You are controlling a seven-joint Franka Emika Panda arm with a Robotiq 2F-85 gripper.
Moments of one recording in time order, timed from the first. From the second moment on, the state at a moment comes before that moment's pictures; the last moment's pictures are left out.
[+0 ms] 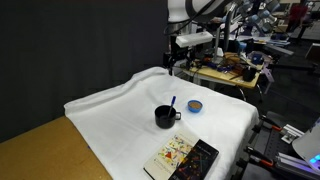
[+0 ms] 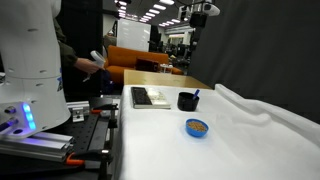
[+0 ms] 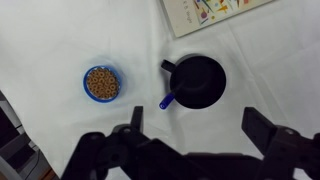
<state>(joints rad) 0.18 0.18 0.21 -1.84 -0.10 1.99 0.75</state>
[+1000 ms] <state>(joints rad) 0.21 0.23 0.17 -1.80 -0.09 1.96 0.78</state>
